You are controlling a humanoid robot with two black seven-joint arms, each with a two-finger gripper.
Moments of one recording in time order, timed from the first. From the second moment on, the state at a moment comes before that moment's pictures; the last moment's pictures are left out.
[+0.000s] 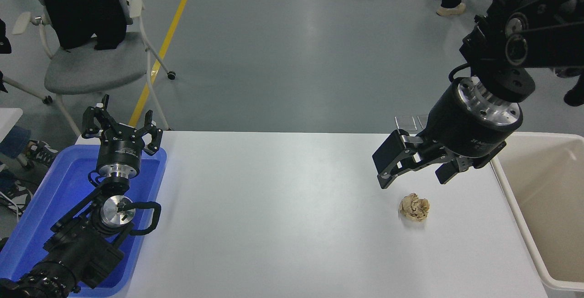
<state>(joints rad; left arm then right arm) -0.55 0.19 -1.04 -0.55 0.03 -0.40 -0.56 2.55 -0.13 -1.36 1.70 -0.08 0.78 0.21</state>
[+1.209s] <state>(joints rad) -0.55 0.19 -1.04 -0.55 0.03 -0.40 -0.56 1.76 -0.29 -1.33 1.23 -0.43 0.30 0.20</state>
